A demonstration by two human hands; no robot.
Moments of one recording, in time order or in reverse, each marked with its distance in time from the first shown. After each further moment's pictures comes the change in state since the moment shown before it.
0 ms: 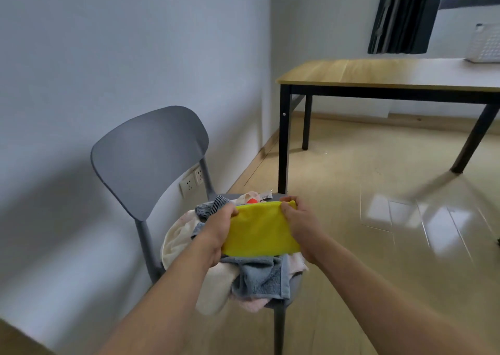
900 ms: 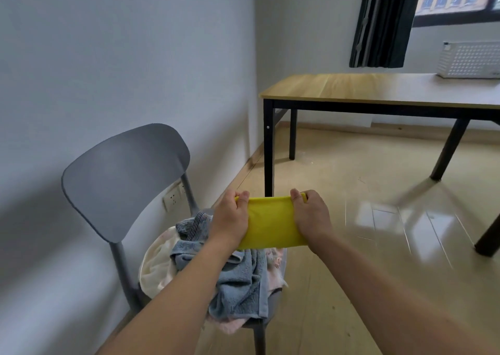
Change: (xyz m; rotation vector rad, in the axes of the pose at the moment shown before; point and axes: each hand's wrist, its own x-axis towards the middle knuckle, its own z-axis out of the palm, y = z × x) left_hand 0.004 0.039 0.065 0.426 0.220 0.700; right_hand 0.016 -0.034 -0.064 -0.233 0.279 -0.173
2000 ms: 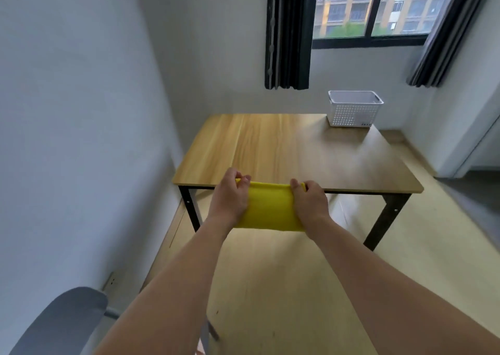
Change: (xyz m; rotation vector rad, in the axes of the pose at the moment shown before) left_hand 0.229 0.537 0.028 -0.022 -0.352 0.088; right_hand 0.230 -0.330 -0.377 0.046 0.259 0.261
